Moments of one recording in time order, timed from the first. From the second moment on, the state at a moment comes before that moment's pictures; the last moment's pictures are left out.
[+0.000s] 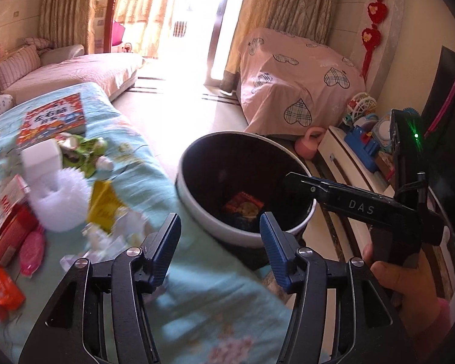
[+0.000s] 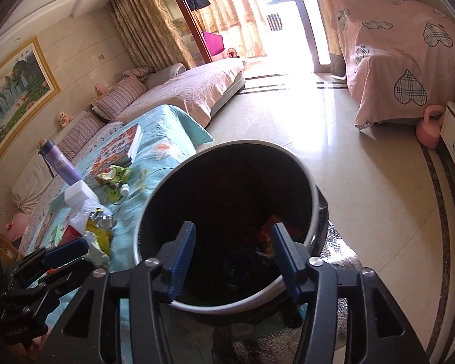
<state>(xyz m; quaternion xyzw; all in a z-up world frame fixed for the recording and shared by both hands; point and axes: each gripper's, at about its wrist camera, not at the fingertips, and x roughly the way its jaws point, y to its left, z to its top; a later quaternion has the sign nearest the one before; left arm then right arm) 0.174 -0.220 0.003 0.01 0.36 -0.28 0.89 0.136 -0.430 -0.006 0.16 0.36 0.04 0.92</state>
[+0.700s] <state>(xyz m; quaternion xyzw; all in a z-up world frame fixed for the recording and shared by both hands) 0.115 -0.048 -0.026 -0.05 0.37 -0.13 0.92 0.080 -0.301 -0.019 0.15 0.36 0.11 0.92</state>
